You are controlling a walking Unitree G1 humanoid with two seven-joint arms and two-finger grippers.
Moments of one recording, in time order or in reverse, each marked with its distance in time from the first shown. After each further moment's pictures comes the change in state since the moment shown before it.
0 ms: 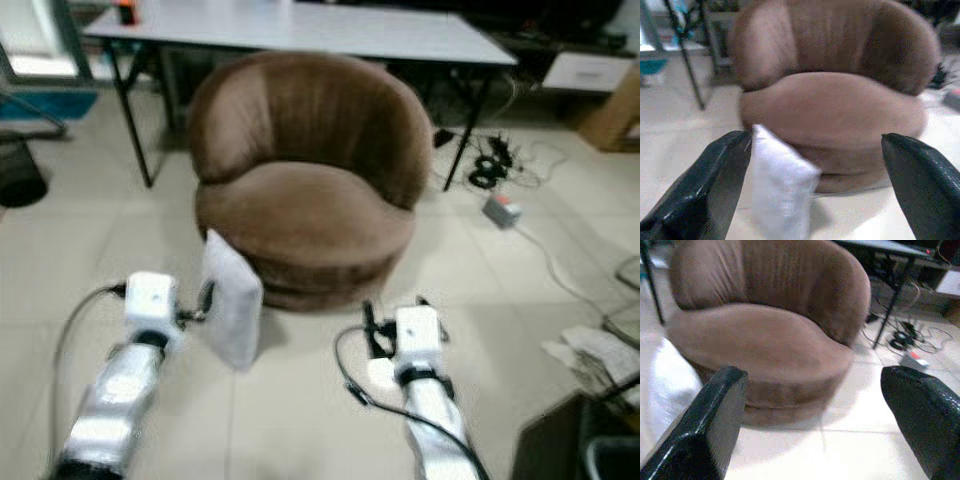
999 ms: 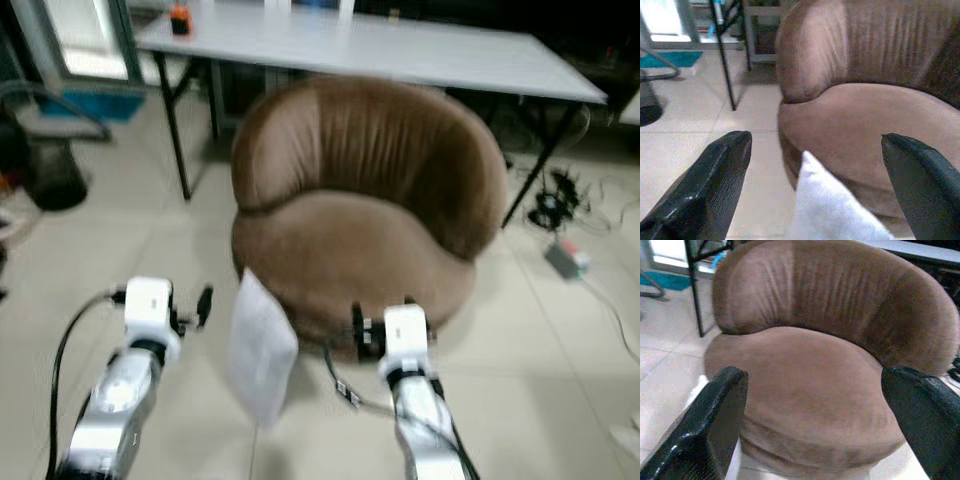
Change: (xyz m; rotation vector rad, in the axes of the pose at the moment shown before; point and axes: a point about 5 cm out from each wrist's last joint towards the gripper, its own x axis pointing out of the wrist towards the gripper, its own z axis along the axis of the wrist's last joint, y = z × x) left arm -0.005 0.017 -0.006 0.015 0.012 0.060; right arm 0.006 0.021 0.007 0.016 -0.031 0.060
